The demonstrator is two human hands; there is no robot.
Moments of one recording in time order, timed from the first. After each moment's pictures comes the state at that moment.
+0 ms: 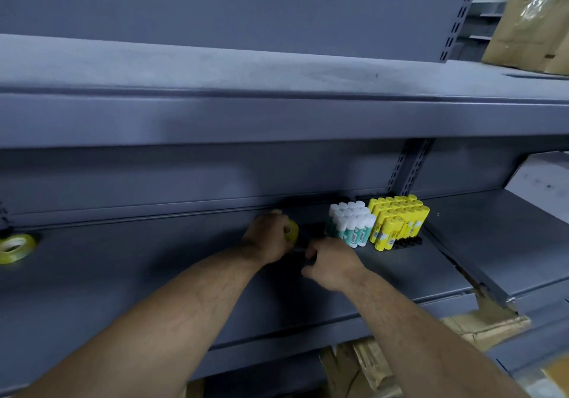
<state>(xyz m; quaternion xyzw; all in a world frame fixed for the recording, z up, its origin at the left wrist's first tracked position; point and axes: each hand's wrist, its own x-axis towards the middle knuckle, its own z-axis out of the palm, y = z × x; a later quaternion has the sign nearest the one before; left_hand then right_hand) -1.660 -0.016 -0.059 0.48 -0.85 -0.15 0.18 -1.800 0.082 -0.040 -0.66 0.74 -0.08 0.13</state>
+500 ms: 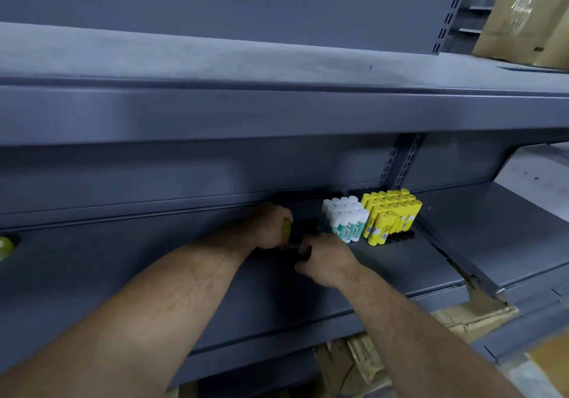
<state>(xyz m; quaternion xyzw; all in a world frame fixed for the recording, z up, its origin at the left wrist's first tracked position) -1.668 -0.031 -0.035 0.44 -0.88 -0.19 0.05 -1.801 0.082 -0.037 -0.65 0.74 -0.08 0.14</state>
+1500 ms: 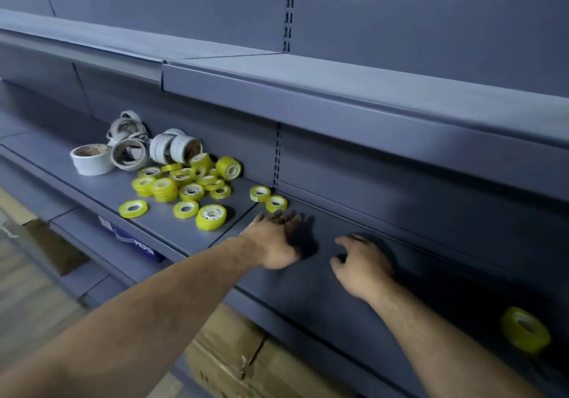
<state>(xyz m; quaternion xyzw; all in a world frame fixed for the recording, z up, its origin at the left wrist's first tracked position) -1.299 0.054 -0.028 0.71 -0.69 -0.11 0.00 -1.507 0.010 -0.038 -0.83 0.54 -0.09 0.12</state>
